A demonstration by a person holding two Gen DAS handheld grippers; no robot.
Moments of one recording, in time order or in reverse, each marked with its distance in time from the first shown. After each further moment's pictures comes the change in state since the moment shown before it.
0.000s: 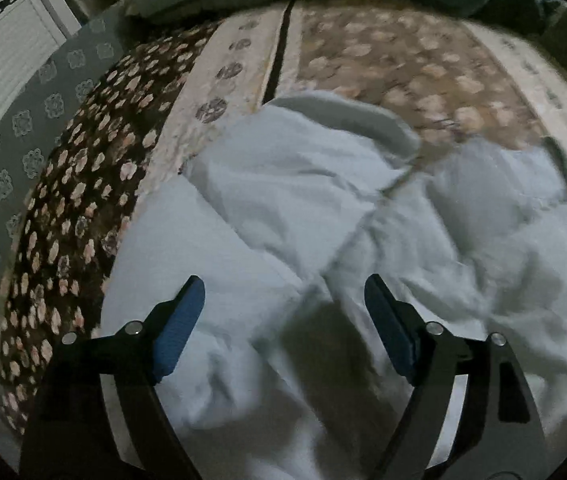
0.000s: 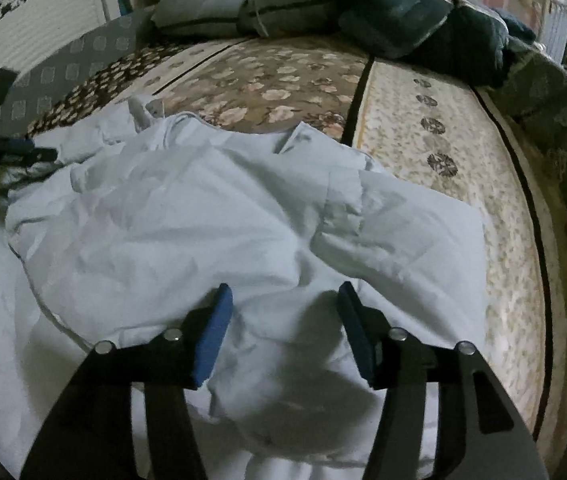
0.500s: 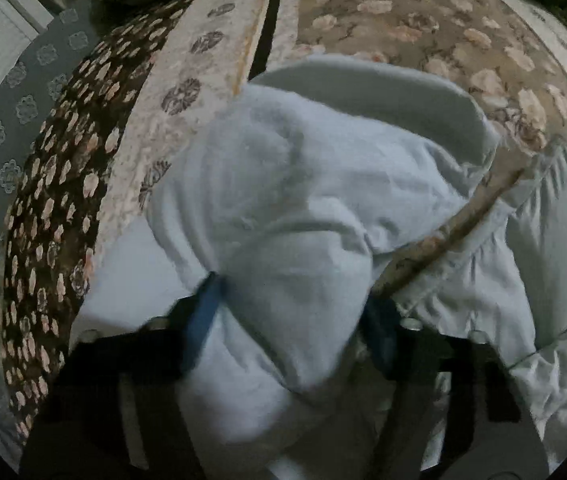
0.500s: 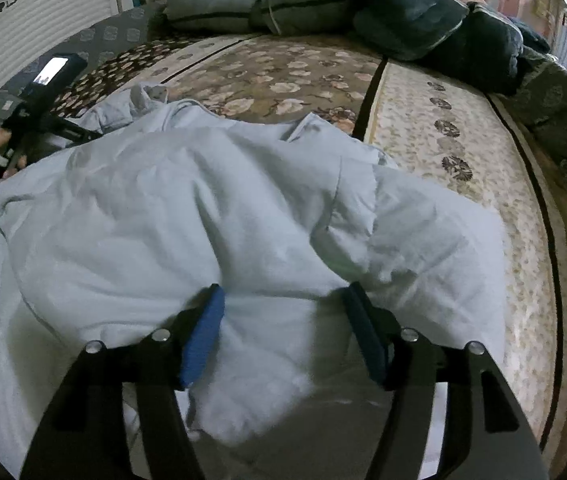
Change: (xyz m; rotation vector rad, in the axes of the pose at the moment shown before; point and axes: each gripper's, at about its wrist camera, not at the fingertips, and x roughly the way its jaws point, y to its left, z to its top) left arm 0.082 0.002 0.046 0.036 0.089 0.004; right arm 0.021 -0.007 -0.005 -0.023 -0.013 0.037
